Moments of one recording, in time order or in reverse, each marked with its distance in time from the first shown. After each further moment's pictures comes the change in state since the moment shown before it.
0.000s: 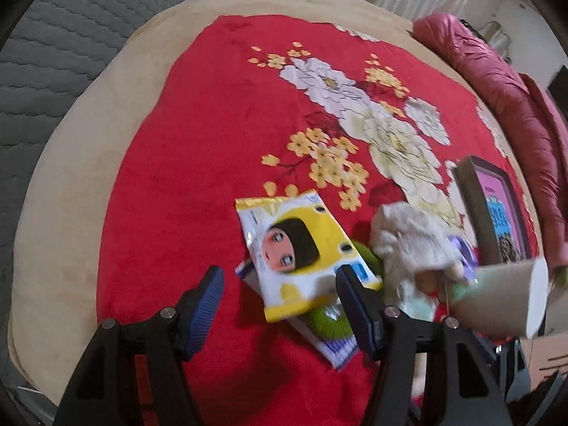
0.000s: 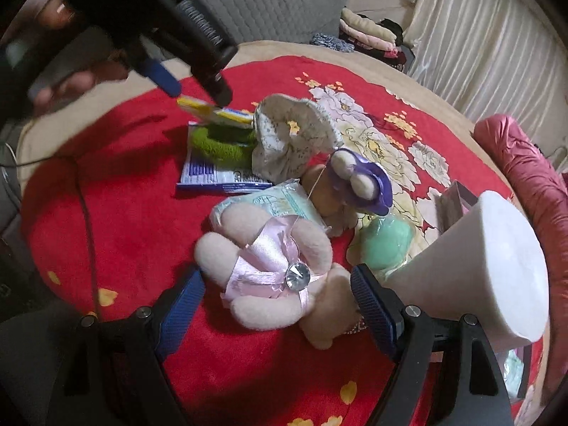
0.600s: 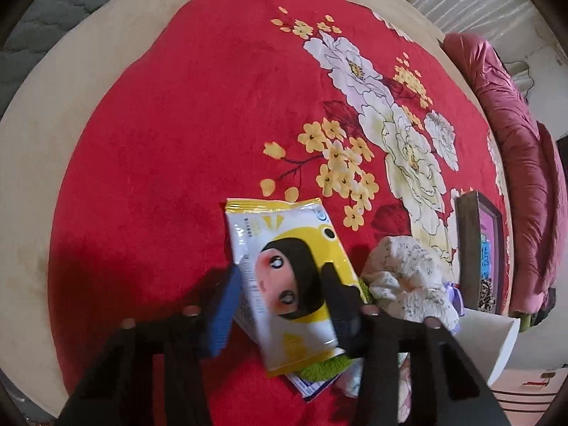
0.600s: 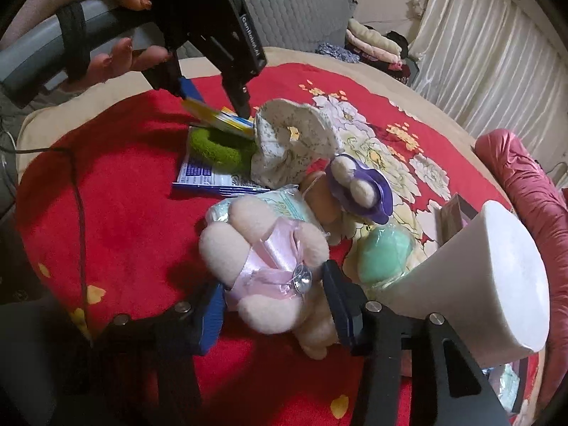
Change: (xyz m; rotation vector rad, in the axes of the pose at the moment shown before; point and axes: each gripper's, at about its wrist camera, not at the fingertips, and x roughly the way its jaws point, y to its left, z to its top) left arm 0.044 0.018 0.028 -0.206 0.149 -0.130; right arm 0.005 -0.005 -0.003 -0.046 -0.040 0.000
